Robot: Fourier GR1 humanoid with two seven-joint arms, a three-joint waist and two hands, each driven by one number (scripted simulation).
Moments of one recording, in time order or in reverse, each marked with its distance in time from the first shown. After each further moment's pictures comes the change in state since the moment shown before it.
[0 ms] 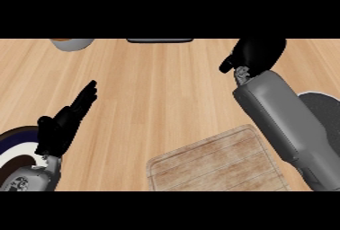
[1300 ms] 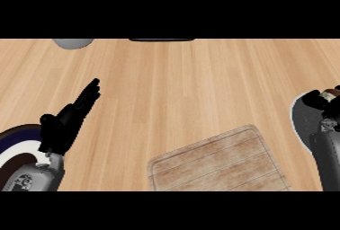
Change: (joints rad) left arm -0.017 -0.035 0.017 0.006 -0.020 -0.023 0.002; right arm 0.555 -0.048 -0.553 -0.154 0.325 -0.448 -0.207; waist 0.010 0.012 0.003
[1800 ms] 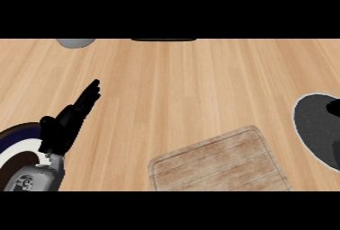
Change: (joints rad) left arm 0.011 -0.025 0.029 0.007 -0.027 -0.042 -0.020; right arm 0.013 -0.081 -0.162 0.215 -0.152 -0.204 -0.168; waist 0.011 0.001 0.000
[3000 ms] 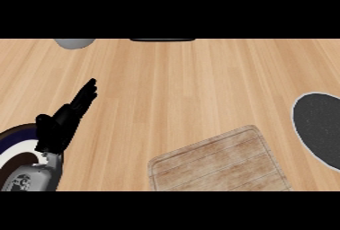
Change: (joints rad) left arm 0.000 -0.018 0.047 0.006 -0.017 -0.035 0.004; right arm -0.024 -0.026 -0.441 0.230 -0.861 -0.120 -0.817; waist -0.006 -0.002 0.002
